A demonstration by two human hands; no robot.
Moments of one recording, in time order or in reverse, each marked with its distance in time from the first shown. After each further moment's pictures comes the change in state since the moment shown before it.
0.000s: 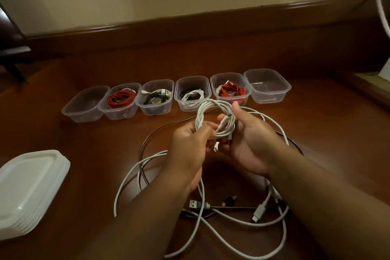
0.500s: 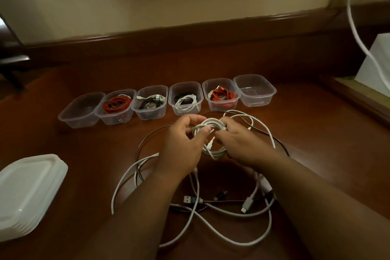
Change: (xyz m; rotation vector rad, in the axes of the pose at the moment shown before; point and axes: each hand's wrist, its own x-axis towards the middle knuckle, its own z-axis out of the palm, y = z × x) left_hand 0.003 0.000 -0.015 0.483 -0.047 0.338; right_hand -0.010 -0.005 -0.007 -1.012 0.063 -0.171
